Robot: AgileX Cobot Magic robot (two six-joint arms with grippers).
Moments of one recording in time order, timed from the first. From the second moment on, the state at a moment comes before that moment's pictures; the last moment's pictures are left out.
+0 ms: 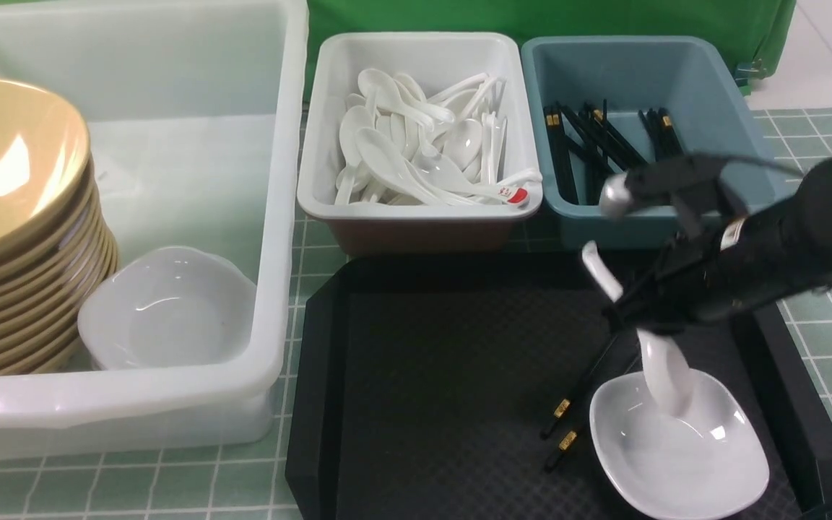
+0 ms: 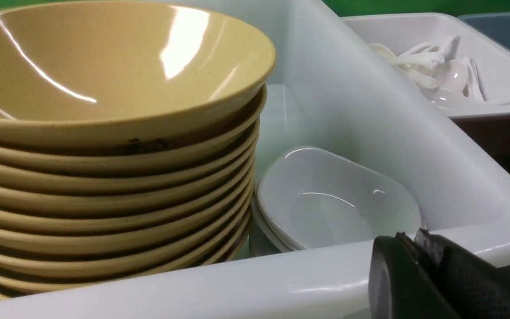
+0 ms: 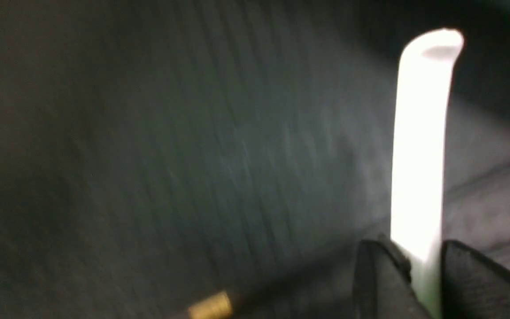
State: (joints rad) right arm 0.33 1.57 -1.00 0.32 0.49 -0.32; left arm 0.03 0.06 -0.33 -0.22 0.59 0.25
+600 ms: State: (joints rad) right arm 0.49 1.90 -1.47 0.45 -0.06 -0.80; left arm 0.03 0.06 -0.33 -0.22 0.52 0.25
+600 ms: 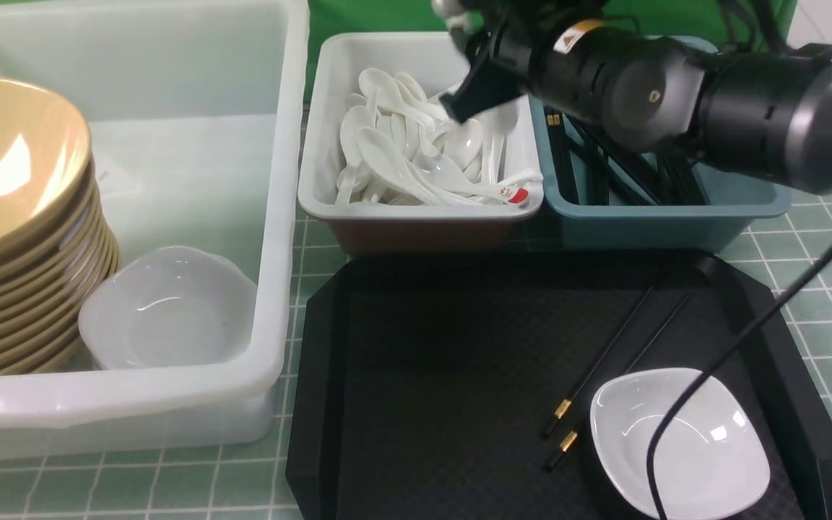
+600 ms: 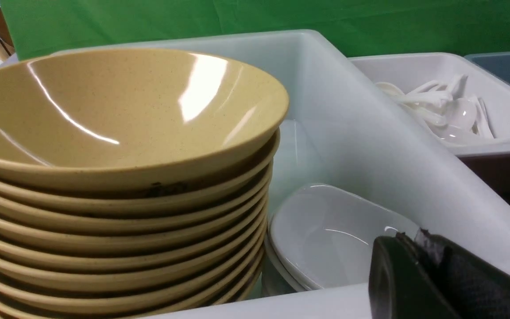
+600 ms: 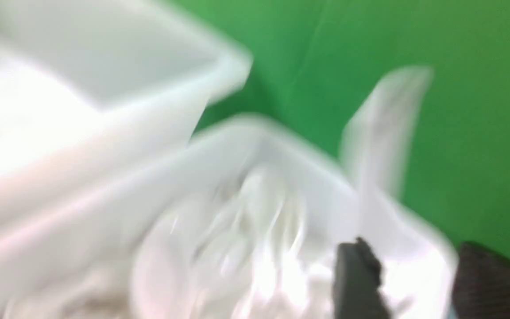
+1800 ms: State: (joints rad) right arm 0.33 1.58 -0.86 0.06 0.72 -0.11; left arm 0.03 0.06 -0.33 -0.22 0.45 0.24
